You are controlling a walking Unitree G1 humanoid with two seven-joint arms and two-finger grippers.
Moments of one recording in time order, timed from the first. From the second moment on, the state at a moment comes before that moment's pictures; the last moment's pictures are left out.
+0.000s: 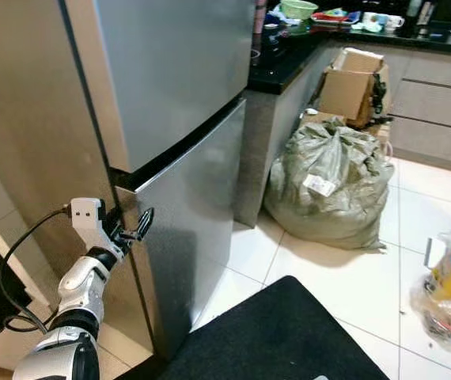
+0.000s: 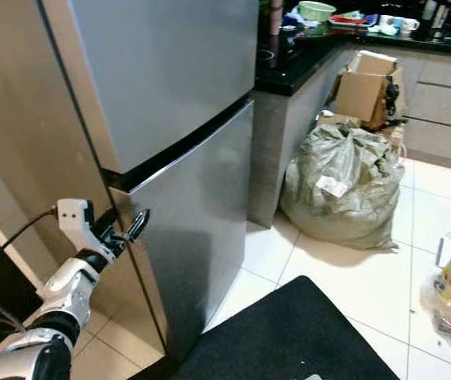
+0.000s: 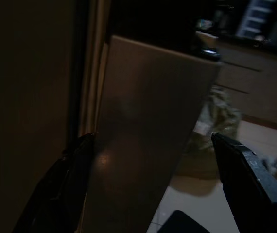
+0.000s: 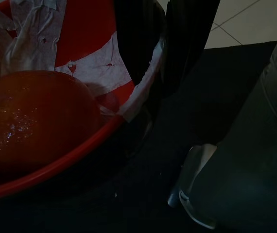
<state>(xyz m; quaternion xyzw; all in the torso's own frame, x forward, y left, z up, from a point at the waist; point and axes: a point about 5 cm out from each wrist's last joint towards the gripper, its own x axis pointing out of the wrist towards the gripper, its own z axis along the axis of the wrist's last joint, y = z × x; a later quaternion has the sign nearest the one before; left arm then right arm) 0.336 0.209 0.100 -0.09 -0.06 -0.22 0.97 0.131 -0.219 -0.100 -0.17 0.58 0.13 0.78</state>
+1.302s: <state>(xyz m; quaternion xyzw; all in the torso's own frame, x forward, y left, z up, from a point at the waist) 0.330 0.142 0.095 -0.10 -0.06 -0.37 0.92 0.134 -0.219 -0.099 -0.17 0.58 0.13 0.79</state>
